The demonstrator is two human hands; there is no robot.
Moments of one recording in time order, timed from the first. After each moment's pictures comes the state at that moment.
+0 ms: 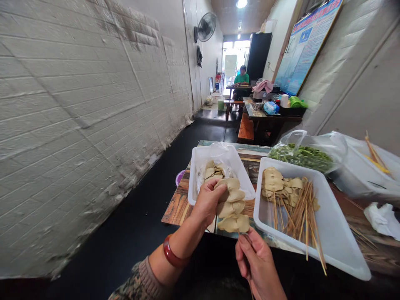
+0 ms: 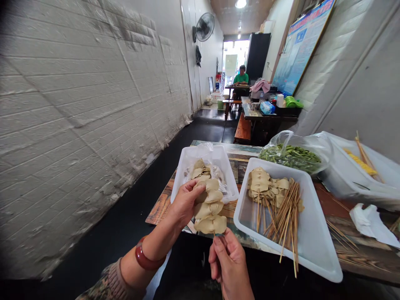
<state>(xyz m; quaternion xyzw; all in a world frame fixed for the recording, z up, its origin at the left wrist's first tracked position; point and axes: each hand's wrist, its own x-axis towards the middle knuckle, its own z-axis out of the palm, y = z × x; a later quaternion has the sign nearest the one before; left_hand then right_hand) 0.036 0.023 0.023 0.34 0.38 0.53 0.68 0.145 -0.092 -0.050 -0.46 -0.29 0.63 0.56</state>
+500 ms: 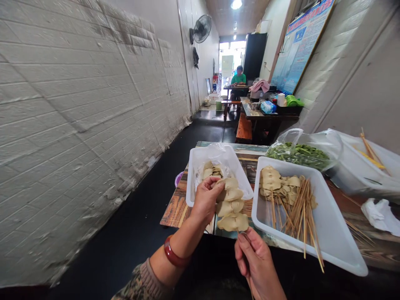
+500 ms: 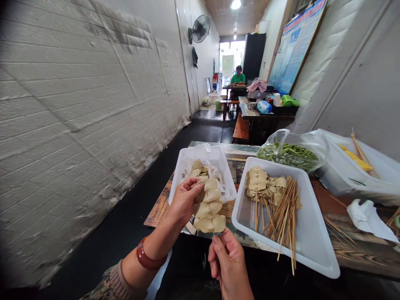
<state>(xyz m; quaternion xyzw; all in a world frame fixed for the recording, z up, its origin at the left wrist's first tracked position) 0.042 0.031 0.022 0.32 0.40 0.58 0.63 0.145 -0.090 -0.047 -0.44 -0.28 0.63 0.58</state>
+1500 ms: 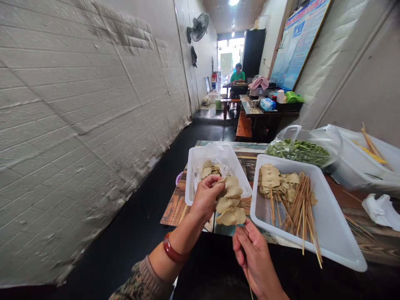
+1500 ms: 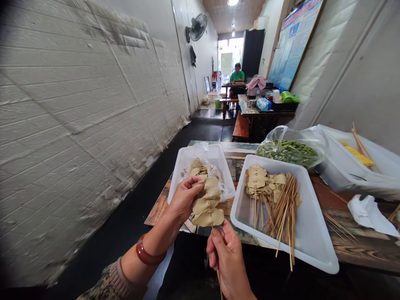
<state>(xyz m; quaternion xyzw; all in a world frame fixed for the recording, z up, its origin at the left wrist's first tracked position) 0.045 0.032 0.025 0.34 0.41 0.54 0.65 0.146 -0.084 -0.041 -0.42 -0.28 0.64 0.59</state>
